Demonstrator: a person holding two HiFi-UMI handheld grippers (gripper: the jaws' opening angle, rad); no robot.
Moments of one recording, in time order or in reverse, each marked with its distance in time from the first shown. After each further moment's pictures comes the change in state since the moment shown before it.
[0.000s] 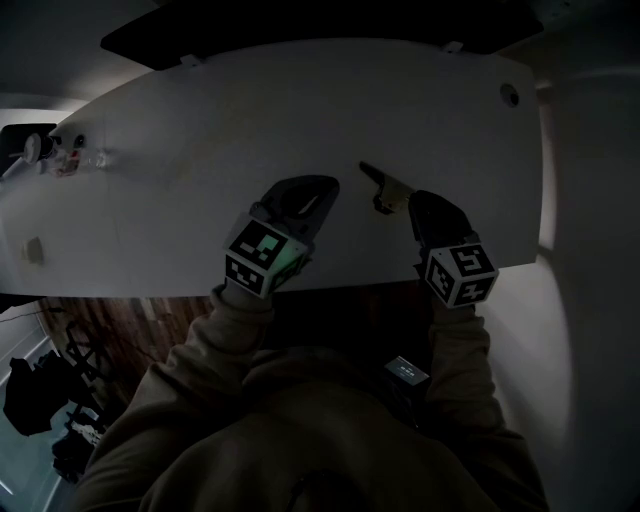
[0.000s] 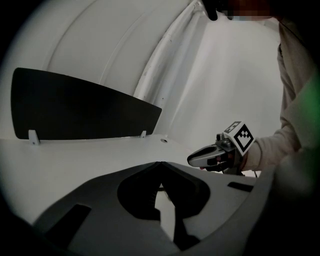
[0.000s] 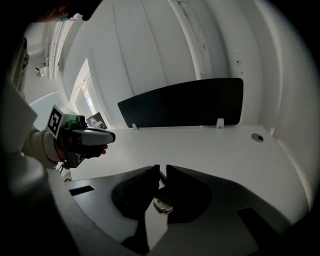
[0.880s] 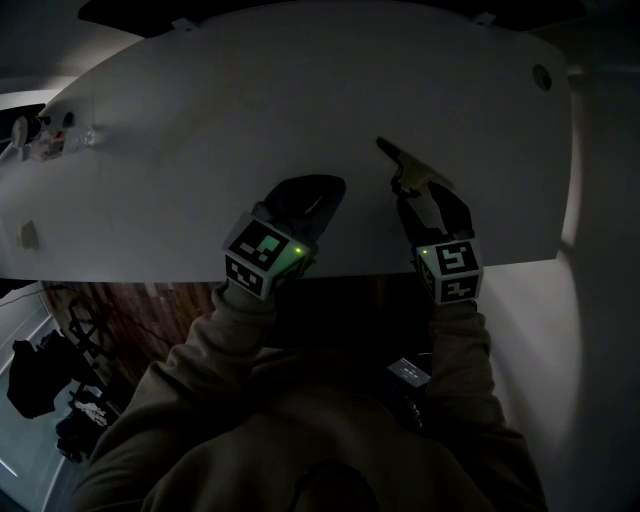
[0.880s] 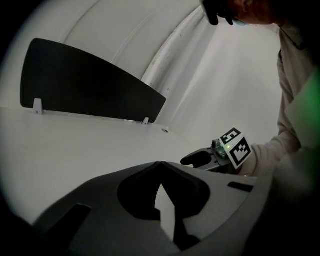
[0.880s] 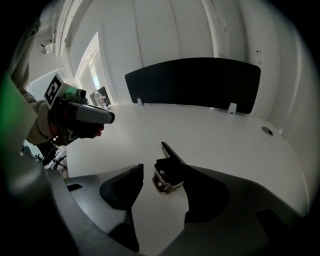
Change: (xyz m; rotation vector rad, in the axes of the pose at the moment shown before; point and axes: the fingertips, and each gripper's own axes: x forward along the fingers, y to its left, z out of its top) left arm 0.004 0.002 -0.067 -0.094 0.044 -0.016; right arm 0.041 0.016 -0.077 -0.156 0.158 -0.007
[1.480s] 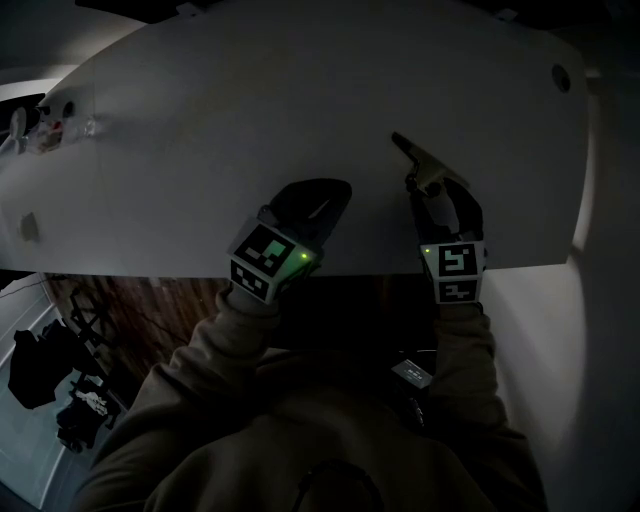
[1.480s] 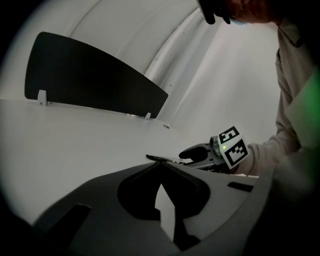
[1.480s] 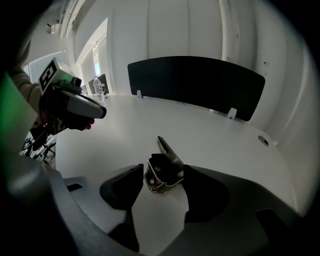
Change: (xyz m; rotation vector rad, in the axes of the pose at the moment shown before) left arm -0.004 0.004 -0.025 -0.033 0.018 0.003; right arm 0.014 -0.007 -0.012 -0.106 0.031 -0.093
